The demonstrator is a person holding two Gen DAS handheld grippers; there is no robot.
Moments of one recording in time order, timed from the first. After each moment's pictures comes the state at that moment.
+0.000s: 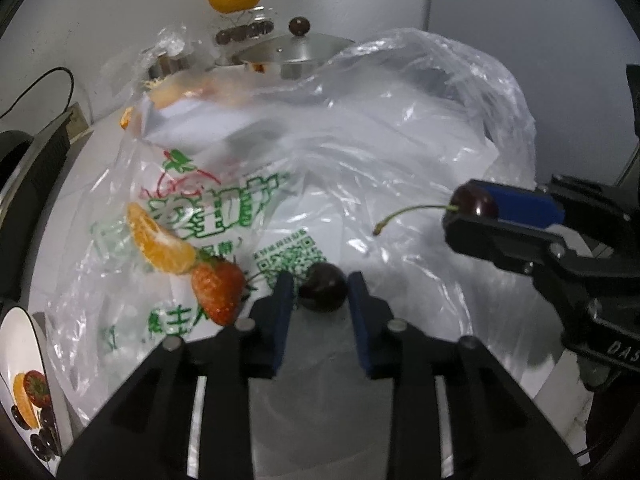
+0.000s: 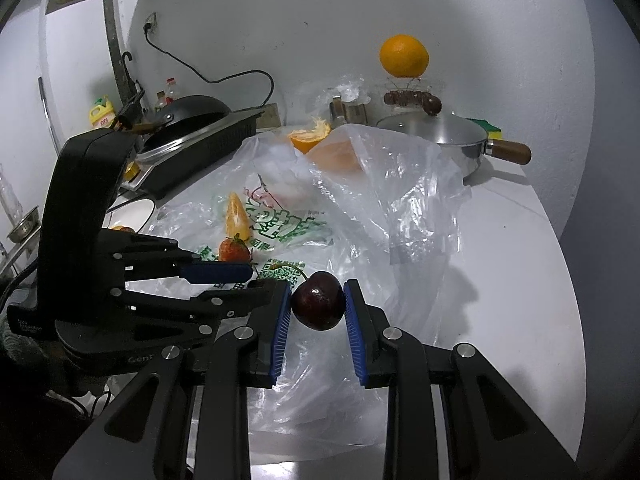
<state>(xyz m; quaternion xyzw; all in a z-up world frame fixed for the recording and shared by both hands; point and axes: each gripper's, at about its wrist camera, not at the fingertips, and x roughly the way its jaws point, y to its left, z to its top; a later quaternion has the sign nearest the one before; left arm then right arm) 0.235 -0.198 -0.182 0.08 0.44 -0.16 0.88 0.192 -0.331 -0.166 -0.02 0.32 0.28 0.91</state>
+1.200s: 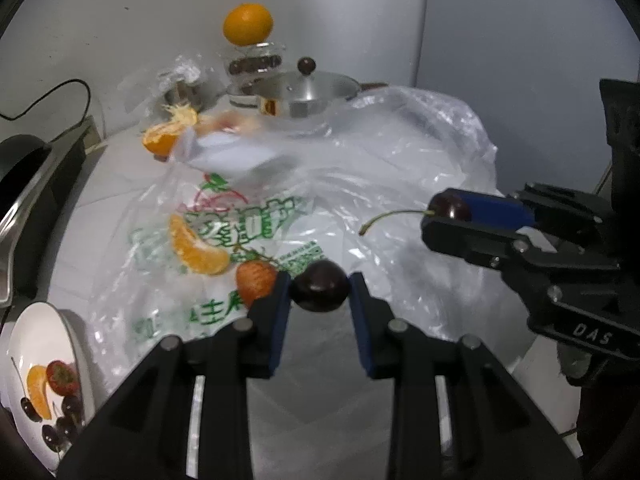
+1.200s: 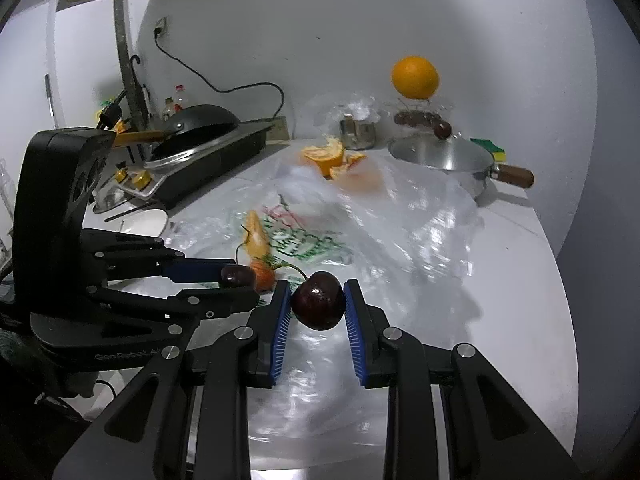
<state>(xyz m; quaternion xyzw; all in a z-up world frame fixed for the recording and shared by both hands) 0.199 -0.165 -0.143 0.05 0.39 -0.17 0.90 0.170 -0.308 -0.140 -0.03 0.29 0.28 0.91</state>
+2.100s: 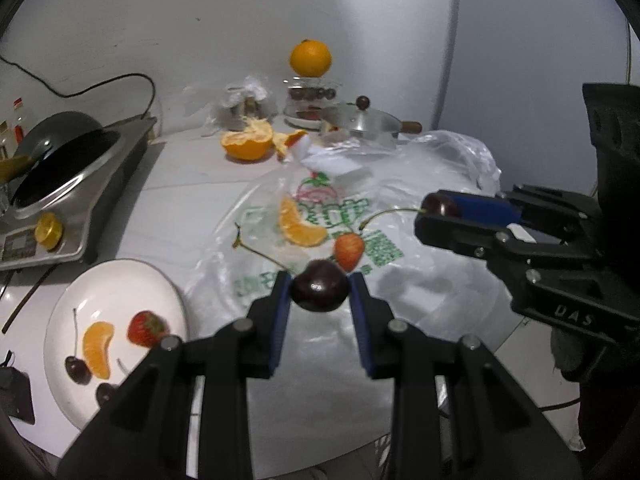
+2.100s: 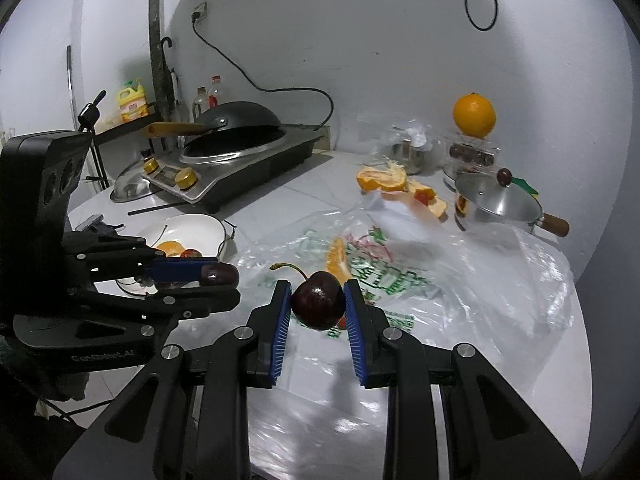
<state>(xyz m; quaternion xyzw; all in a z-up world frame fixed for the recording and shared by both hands) 0.138 -0.057 -0.114 0.01 0.34 -0.15 0.93 0.138 -0.207 -0.110 -0.08 0.27 0.30 0.91</state>
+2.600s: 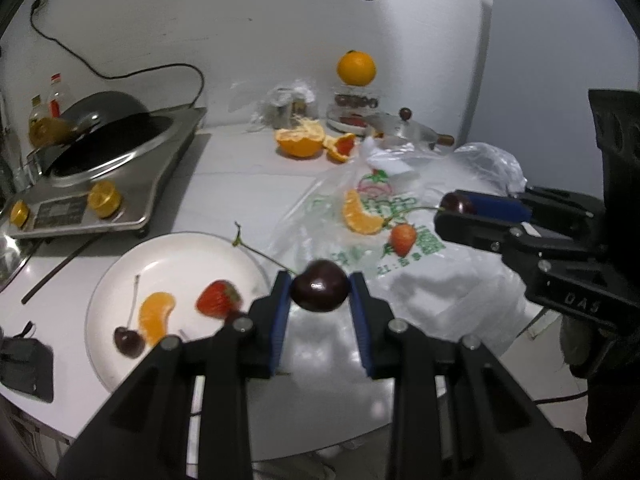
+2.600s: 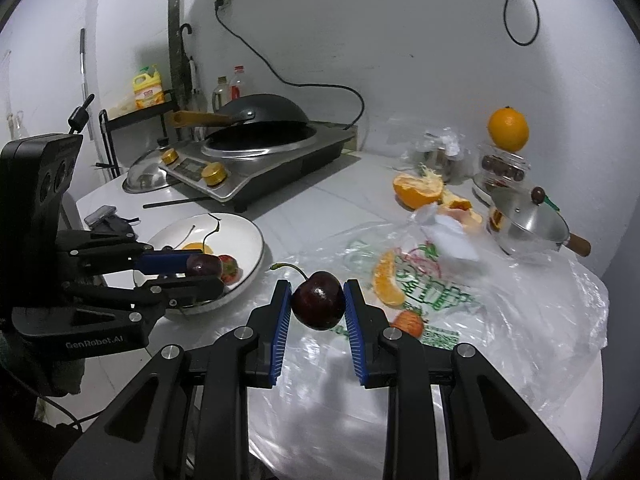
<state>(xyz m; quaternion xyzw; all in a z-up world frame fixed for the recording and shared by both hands) 0.112 0.009 -0.118 -0.01 0.33 -0.11 0.94 0.128 -0.152 -0.107 -0.10 0.27 0.31 0.90</state>
